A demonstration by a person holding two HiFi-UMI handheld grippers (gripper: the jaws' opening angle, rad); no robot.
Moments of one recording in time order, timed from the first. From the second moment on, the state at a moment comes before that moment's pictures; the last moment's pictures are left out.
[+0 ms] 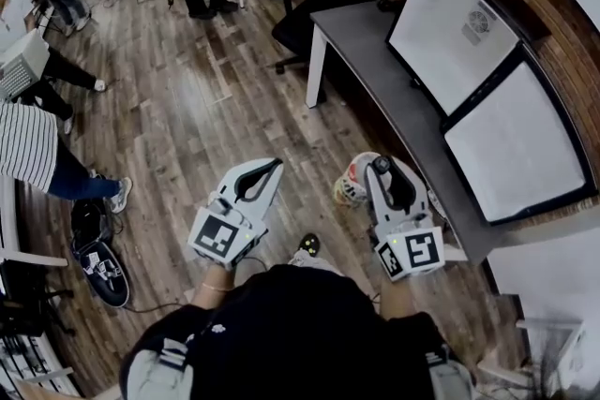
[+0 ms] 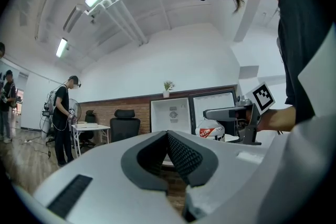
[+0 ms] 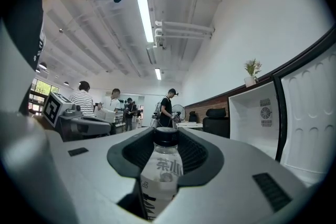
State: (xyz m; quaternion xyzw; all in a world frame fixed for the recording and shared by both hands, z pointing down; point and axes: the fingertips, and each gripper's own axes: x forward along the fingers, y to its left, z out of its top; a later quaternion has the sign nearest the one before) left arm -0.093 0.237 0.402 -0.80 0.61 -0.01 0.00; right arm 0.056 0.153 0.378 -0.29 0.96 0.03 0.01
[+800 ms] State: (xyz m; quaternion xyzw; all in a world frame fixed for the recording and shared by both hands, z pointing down) left arm -0.072 0.110 0.405 -0.80 0.60 -0.03 0.00; right arm 0.072 0.032 0.392 -0.29 0.96 0.02 0.02
